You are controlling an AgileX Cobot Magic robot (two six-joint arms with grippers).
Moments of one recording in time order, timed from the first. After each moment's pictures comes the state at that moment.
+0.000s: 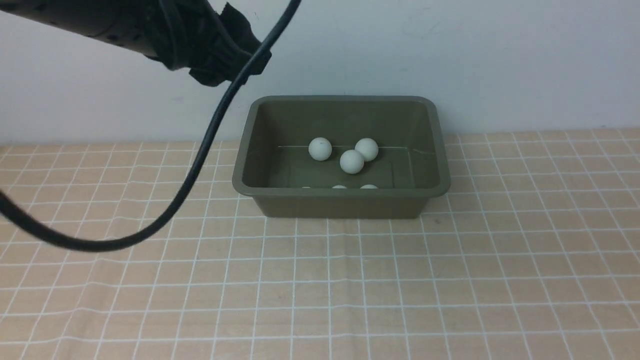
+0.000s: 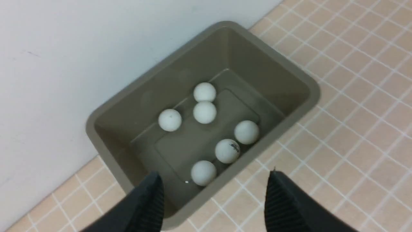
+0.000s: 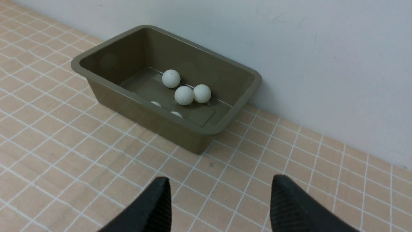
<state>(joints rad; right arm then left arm) 0.23 0.44 -0.68 0.21 0.74 -0.36 -0.38 1.39 -1.52 -0.28 0.87 0.48</state>
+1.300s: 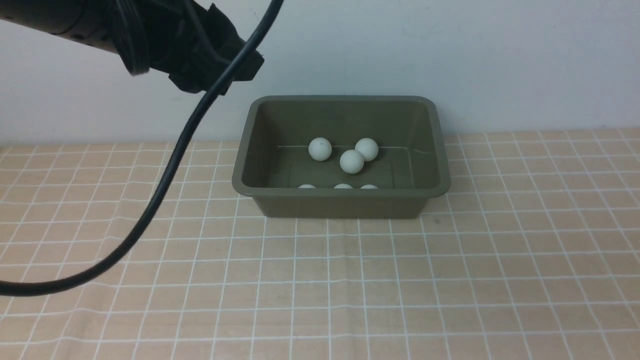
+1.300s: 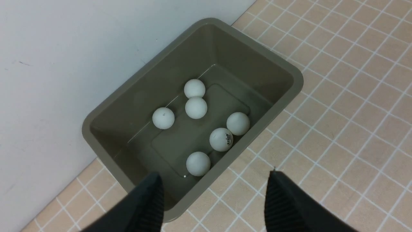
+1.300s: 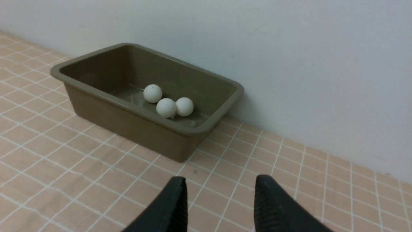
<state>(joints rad) 0.23 0.12 -0.31 0.17 0.51 -0.34 -0.38 1.35 -1.52 -0.29 0.92 0.55</state>
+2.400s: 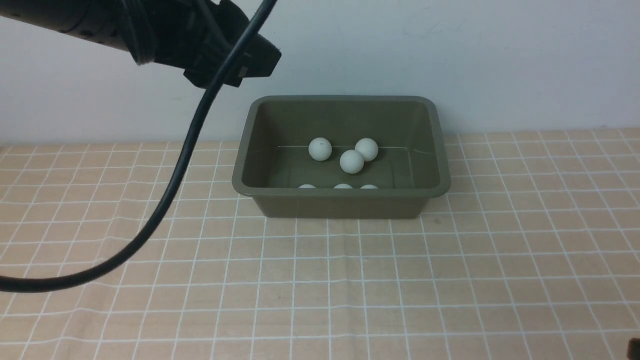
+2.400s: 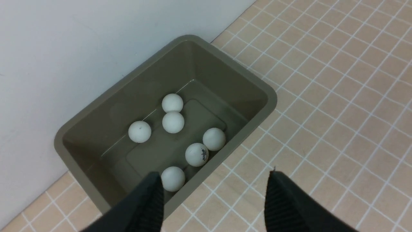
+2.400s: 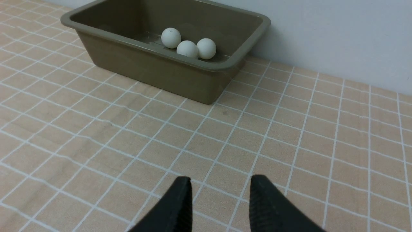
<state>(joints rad) 0.23 0.12 -0.22 0.23 0.61 -0.29 -0.38 1.35 -1.52 -0.39 0.91 0.55</state>
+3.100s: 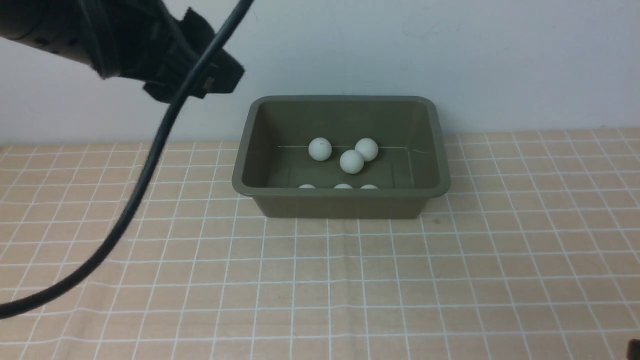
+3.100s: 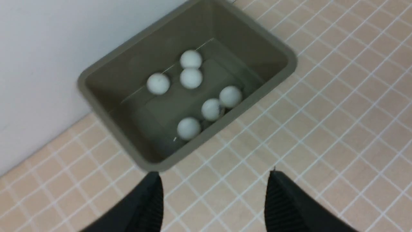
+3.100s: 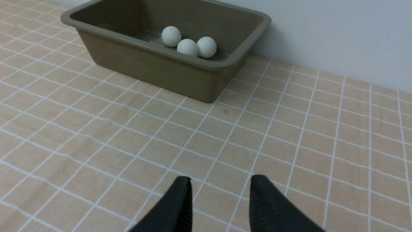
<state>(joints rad) 0.23 0.12 -0.22 0.23 0.61 -0.29 -0.38 1.26 -1.52 -0.19 1.05 0.33</state>
